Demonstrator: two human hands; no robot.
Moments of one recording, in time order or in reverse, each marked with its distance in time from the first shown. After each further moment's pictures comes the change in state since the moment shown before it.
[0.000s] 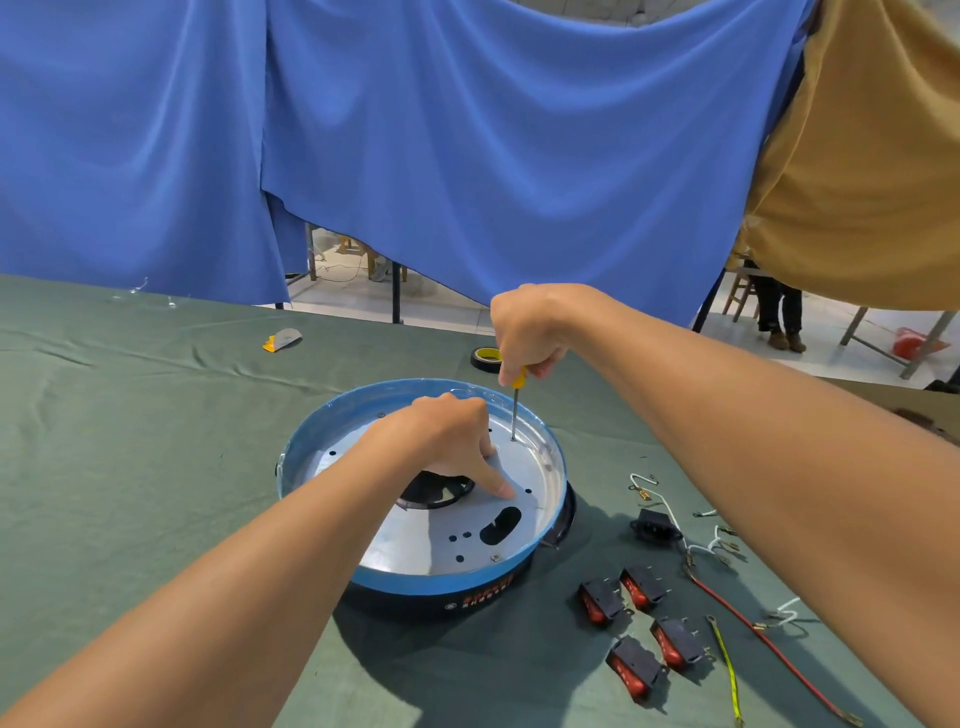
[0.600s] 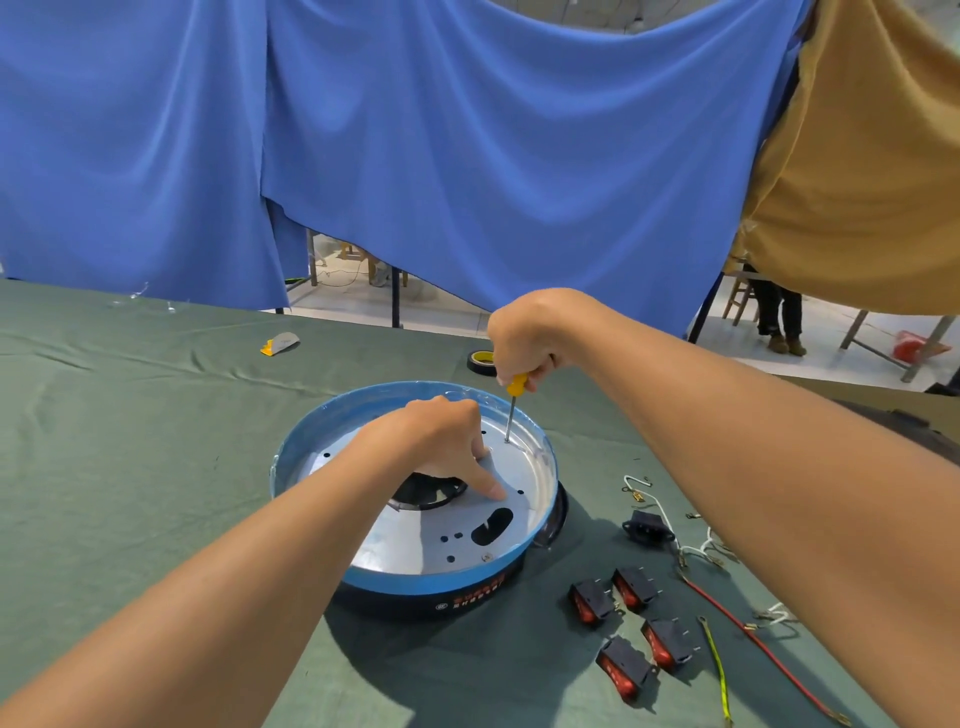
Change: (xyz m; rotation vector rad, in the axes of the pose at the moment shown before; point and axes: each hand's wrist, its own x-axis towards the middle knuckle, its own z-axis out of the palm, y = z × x) left_hand -0.001 0.002 -0.001 0.002 0.013 0.012; right_hand -0.012 -0.006 -0.002 -0.089 -0.124 0.055
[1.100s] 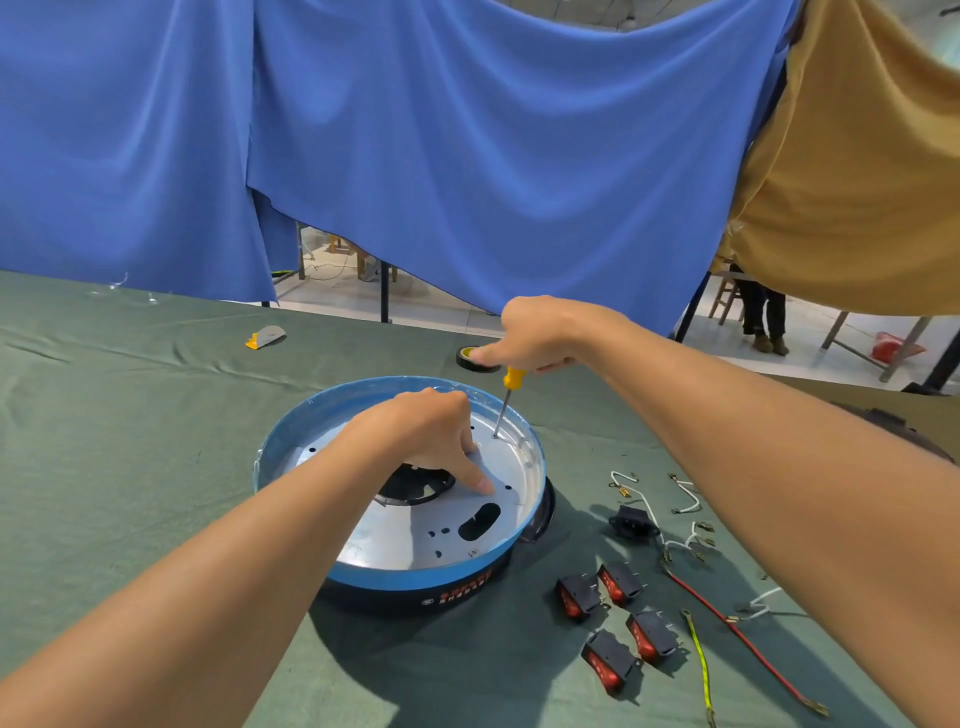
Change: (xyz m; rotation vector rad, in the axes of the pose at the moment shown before) left_hand 0.002 0.001 -0.001 -0.014 0.011 0.004; right_hand -0.002 0.023 0.018 0.265 0.209 -0.015
